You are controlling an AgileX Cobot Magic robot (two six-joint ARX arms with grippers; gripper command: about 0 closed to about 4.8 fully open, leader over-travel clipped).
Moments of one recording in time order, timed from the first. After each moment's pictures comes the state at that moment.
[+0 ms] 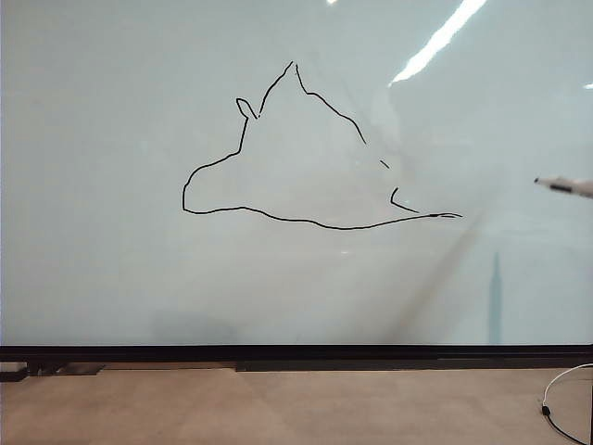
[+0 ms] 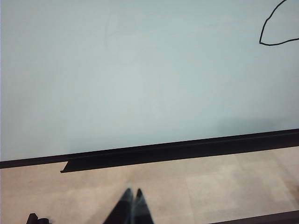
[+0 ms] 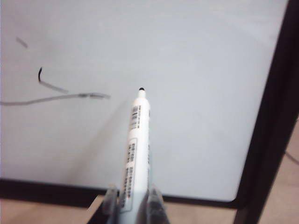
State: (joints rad) left arm 0.04 0.00 0.00 -0.13 0.07 0.12; right arm -0.03 1.37 0.01 1.39 -0.21 0.02
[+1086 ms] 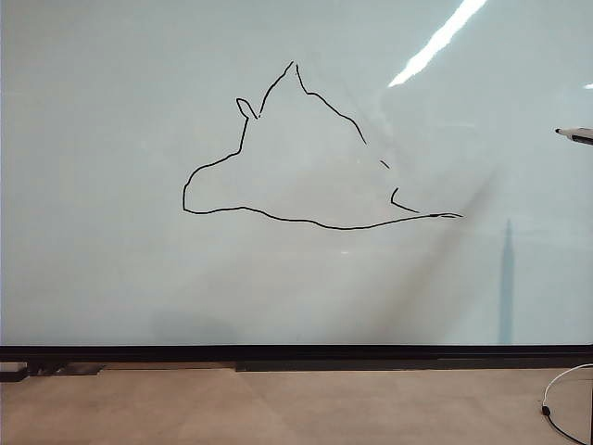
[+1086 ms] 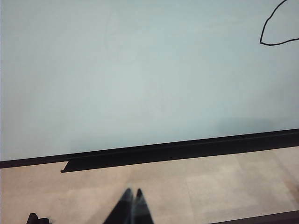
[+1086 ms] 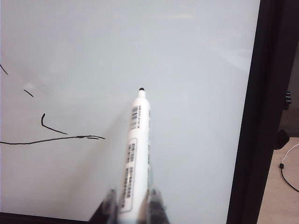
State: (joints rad) left arm 0.04 0.00 0.00 -0.13 0.07 0.12; right arm -0.14 1.18 0.01 1.32 -0.31 0.06
